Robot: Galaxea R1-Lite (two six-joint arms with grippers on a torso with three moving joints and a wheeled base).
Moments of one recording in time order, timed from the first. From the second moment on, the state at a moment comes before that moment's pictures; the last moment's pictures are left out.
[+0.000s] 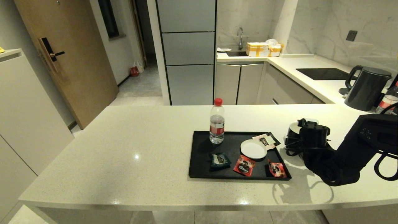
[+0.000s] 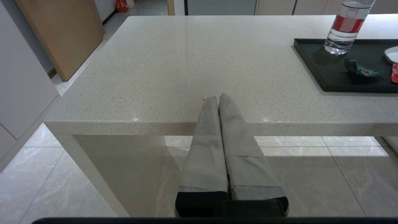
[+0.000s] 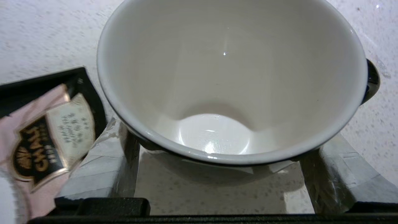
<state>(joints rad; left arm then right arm) 0.00 0.00 0.00 0.00 0.00 0.00 0.10 2.31 -0.82 -1.12 -0.47 0.10</state>
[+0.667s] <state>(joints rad) 0.00 0.00 0.00 0.00 0.00 0.00 0.10 2.32 -0.83 -1.10 -0.47 0.11</state>
